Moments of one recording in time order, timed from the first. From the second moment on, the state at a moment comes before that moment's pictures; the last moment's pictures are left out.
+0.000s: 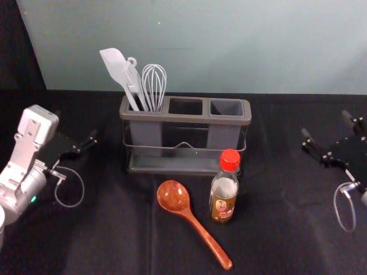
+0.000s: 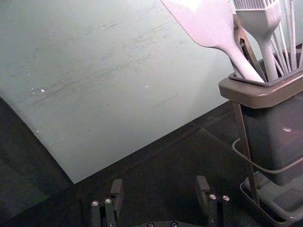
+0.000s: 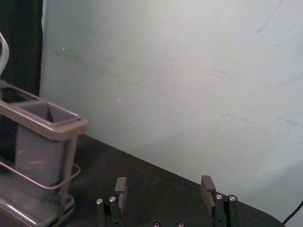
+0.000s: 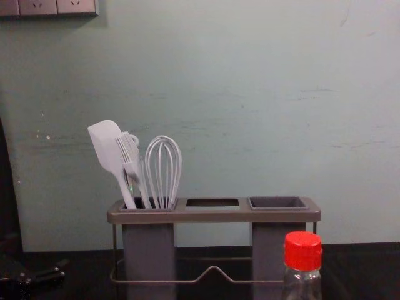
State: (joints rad) left arm -0.20 0.60 0.45 -1.41 -0.25 -0.12 0.03; right arm -0.01 0.66 -0.30 -1.65 0.26 -0.20 -0.05
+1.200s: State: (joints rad) left arm -0.20 0.60 0.45 -1.41 -0.25 -0.12 0.03; right arm -0.28 0.76 -0.17 -1.85 0.61 -0.23 0.30
